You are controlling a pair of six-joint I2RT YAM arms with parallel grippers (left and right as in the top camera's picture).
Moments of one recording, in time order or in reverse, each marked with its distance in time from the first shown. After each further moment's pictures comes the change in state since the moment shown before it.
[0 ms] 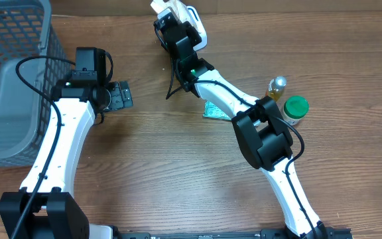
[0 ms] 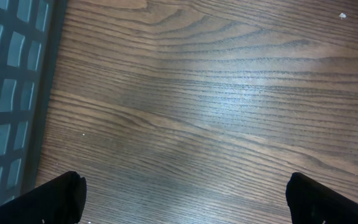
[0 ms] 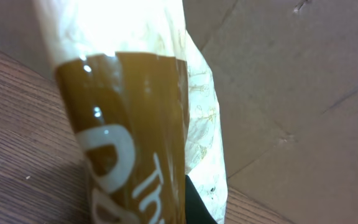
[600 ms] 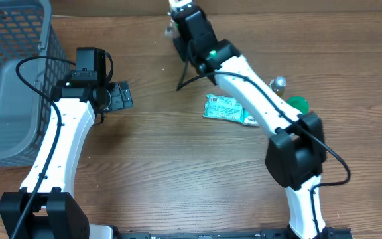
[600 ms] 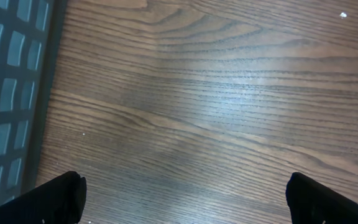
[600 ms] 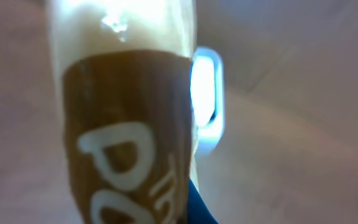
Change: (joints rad) left arm 0.000 0.000 0.000 0.000 0.000 0.000; right arm -0.039 -0.319 0.010 -0.769 -0.246 0.400
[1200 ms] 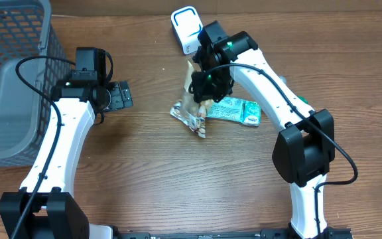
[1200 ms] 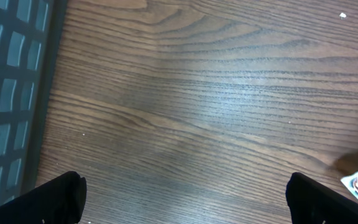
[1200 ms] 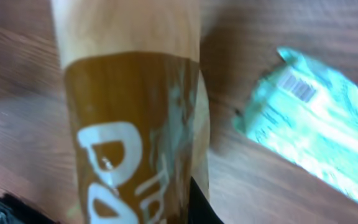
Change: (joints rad) left arm 0.000 0.000 0.000 0.000 0.000 0.000; right arm -0.076 -0.005 -0.005 -0.669 -0.585 0.249
